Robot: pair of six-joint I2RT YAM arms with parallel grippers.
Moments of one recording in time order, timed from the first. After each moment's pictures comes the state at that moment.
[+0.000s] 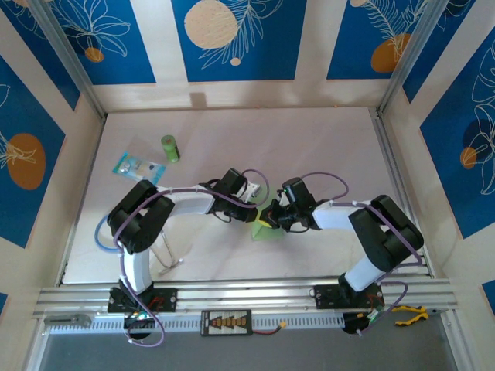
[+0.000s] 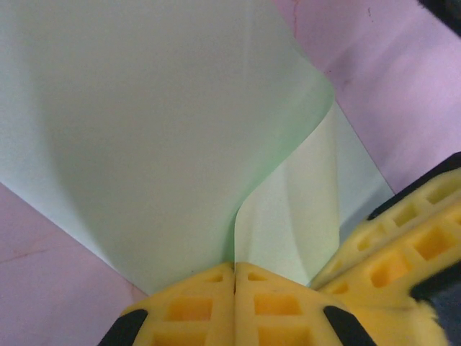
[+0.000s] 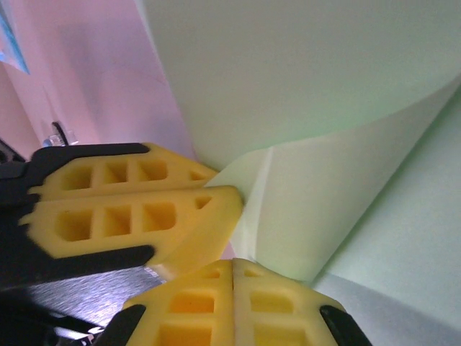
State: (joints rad) left arm -0.75 1.89 1.04 -0.18 0.41 -0.29; right arm 0.54 1.59 0.59 0.09 -0.54 1.08
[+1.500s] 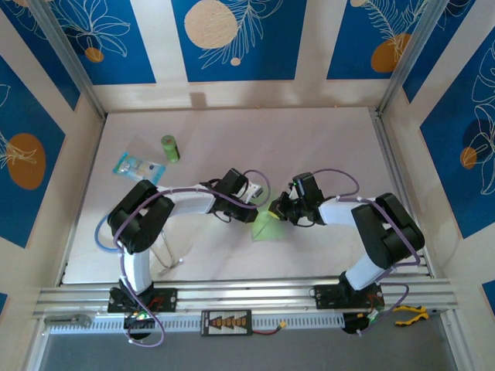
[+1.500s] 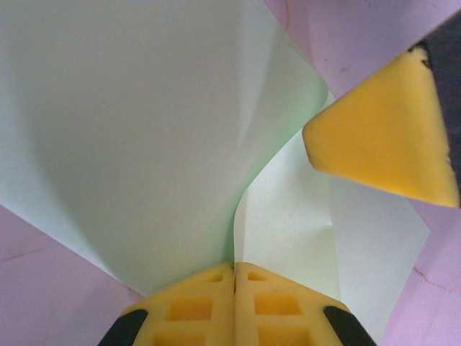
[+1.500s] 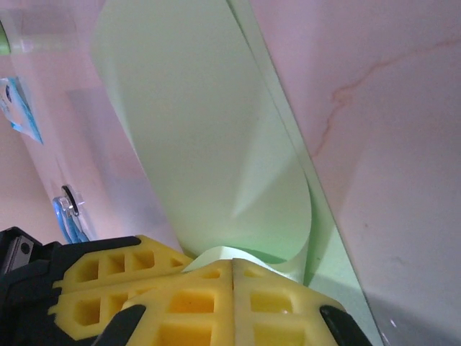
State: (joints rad) left arm -0.75 1.89 1.06 -0.21 0.40 -0.24; right arm 0.42 1.60 0.59 0.10 -0.50 1.05
